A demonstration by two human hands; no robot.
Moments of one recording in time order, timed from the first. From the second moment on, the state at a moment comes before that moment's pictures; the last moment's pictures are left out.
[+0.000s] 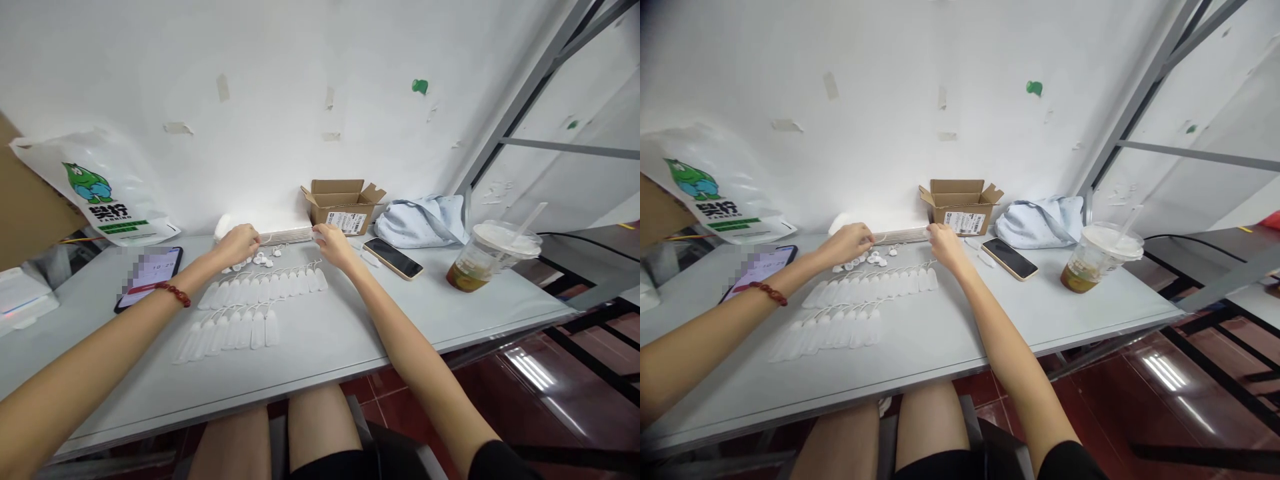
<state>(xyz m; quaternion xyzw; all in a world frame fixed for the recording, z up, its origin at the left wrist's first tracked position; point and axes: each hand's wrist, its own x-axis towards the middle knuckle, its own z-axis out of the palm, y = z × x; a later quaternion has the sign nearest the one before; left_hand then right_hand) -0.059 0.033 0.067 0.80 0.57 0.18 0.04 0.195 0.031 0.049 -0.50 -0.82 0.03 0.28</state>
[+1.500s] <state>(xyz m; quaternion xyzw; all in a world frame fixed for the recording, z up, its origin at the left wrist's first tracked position) -0.043 -0.060 0.068 0.61 0.47 0.50 0.40 0.124 -0.042 0.055 -0.36 -0.73 0.35 0.46</state>
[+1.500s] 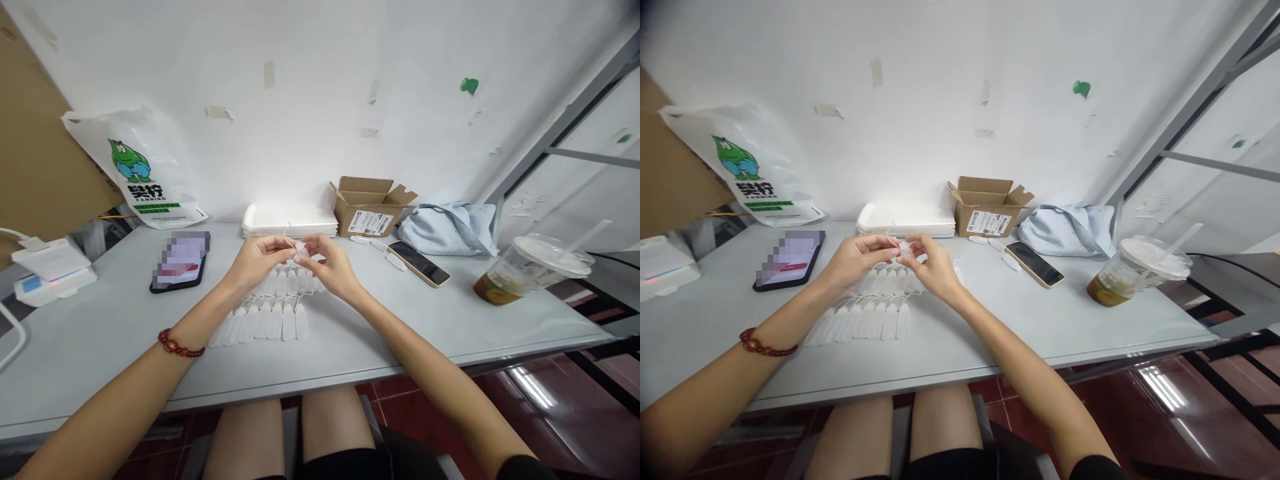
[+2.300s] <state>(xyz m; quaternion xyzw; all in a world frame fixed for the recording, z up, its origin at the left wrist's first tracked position) -0.031 -0.074 0.067 0.82 0.39 0.41 0.03 0.130 -0.043 0.070 -0.38 -0.62 0.47 0.50</state>
